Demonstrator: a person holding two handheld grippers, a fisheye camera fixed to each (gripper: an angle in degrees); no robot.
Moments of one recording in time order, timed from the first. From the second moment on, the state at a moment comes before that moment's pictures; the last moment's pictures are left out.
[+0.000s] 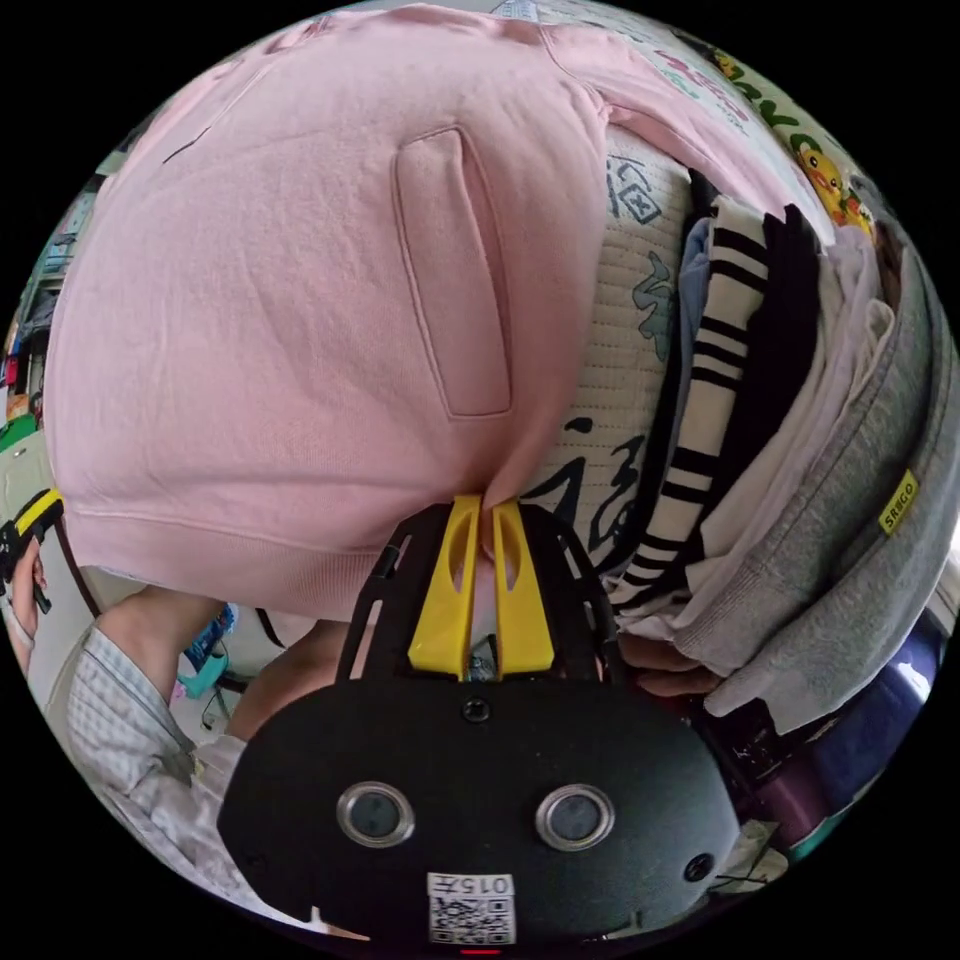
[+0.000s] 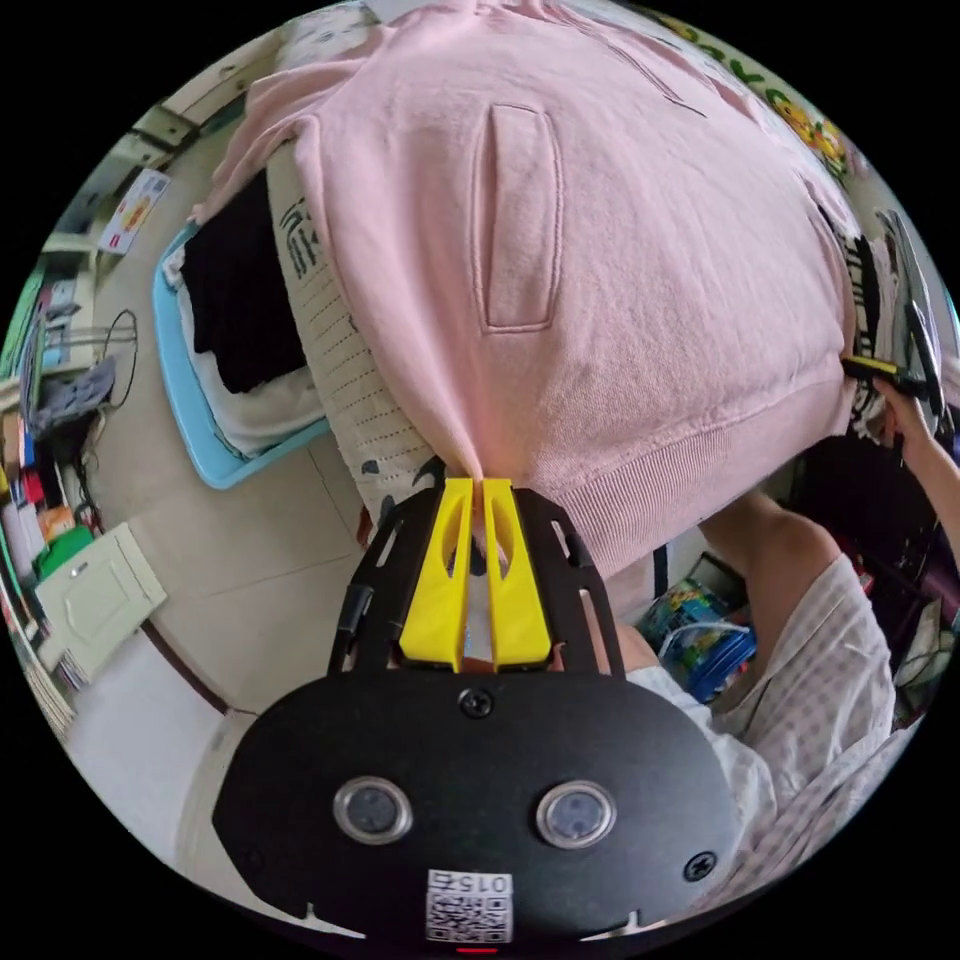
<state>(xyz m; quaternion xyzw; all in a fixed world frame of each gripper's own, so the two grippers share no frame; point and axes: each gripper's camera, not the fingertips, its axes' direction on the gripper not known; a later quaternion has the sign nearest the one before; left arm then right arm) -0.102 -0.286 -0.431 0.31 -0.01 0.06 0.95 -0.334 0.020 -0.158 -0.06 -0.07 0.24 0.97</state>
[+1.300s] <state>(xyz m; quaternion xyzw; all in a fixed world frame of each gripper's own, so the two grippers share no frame) 0.836 -0.418 -0.820 0.32 -0.61 0.20 0.70 0.695 0.078 -0.415 -0.13 0.07 0.74 0.66</state>
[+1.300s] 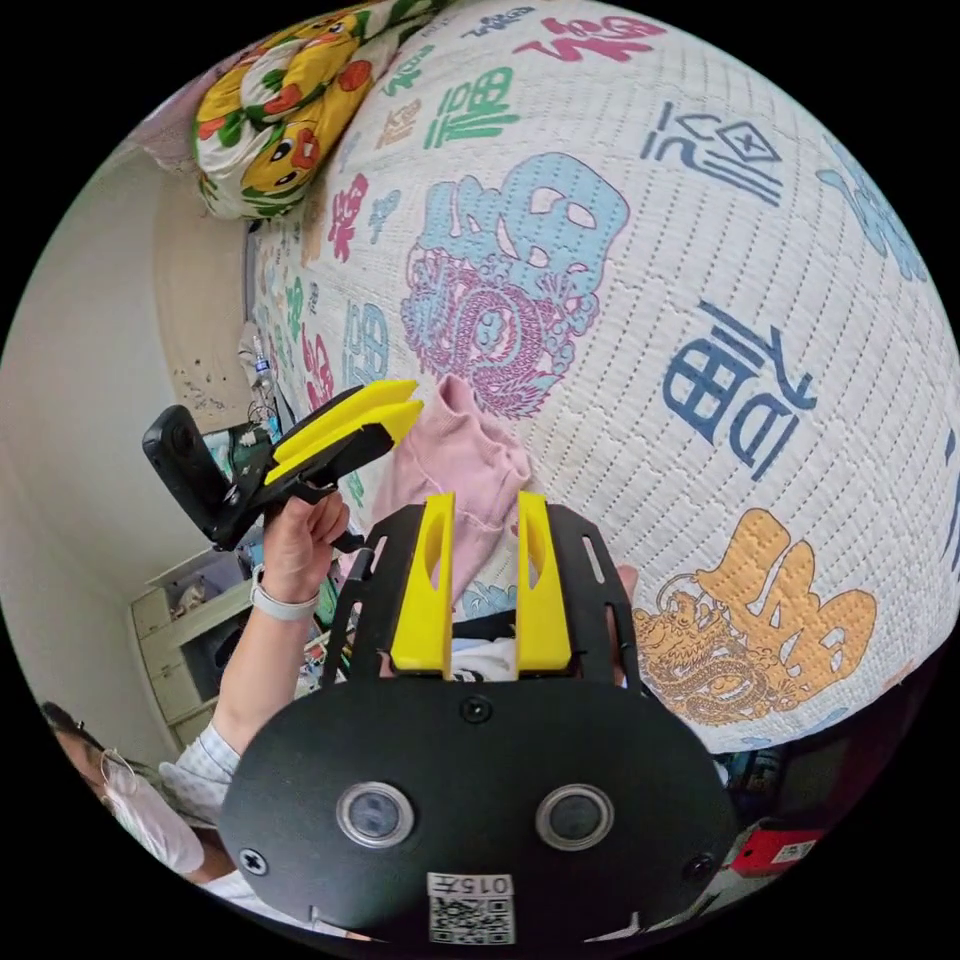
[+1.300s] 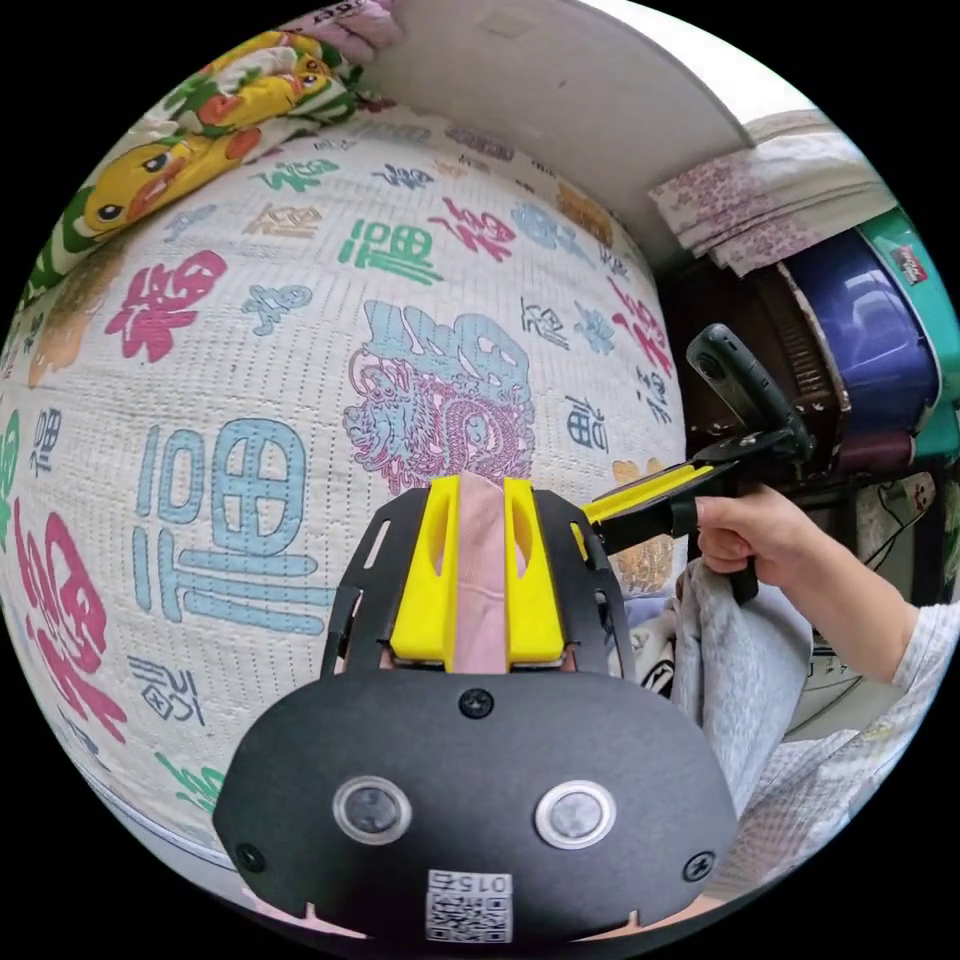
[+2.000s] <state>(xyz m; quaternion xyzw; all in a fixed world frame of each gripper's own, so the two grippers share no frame) 0.630 -0.180 -0.925 0.58 -0.40 0.00 0.71 0.471 0.058 -0.661 0.08 0.28 0.70 0.65</state>
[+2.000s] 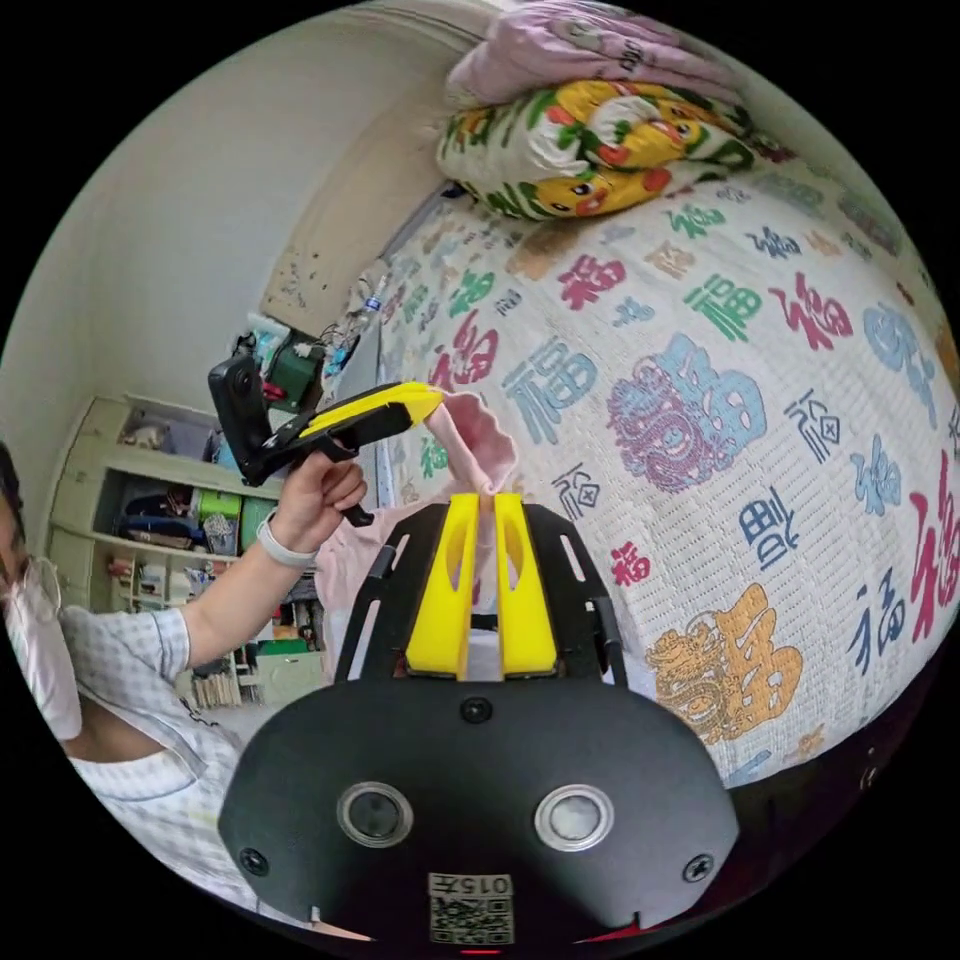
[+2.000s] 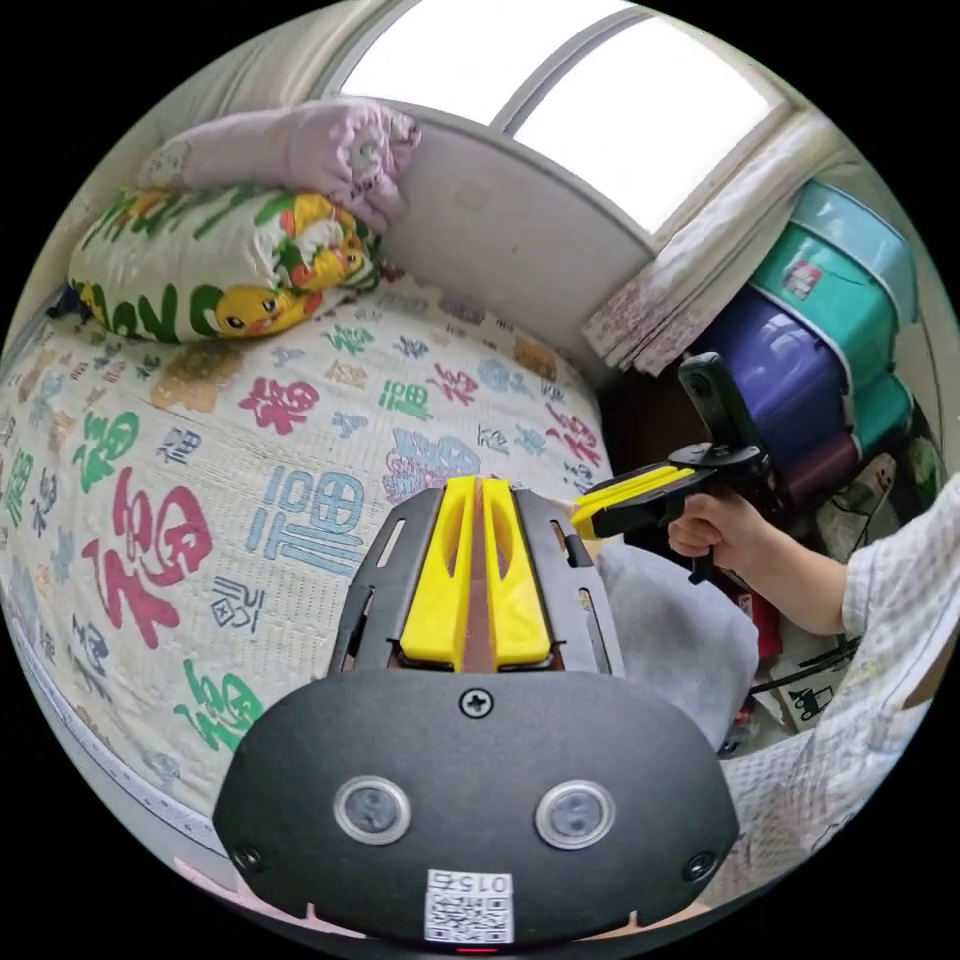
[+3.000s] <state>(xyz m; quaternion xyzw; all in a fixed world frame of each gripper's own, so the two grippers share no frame) -0.286 -0.233 -0.531 0.31 -0.28 -0.28 0.86 -0.314 0.031 -0.513 0.02 0.18 0.52 0.83</state>
